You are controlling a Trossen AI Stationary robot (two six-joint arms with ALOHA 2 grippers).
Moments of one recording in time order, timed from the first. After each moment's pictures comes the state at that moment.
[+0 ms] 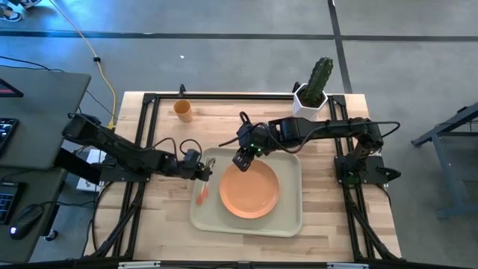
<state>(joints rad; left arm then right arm) -0.26 1.31 0.41 0.14 -0.32 -1.43 0.08 1.81 1.83 -0.96 0.17 0.68</state>
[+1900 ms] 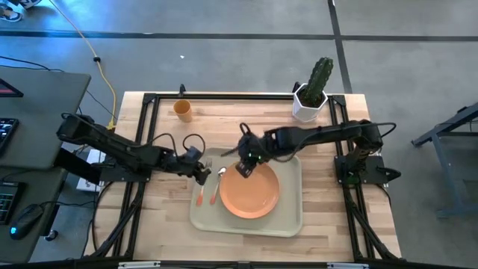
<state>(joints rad) -0.22 1.23 0.46 -0.03 -0.25 -1.09 0.09 1.81 1.65 -0.91 0.15 0.76</state>
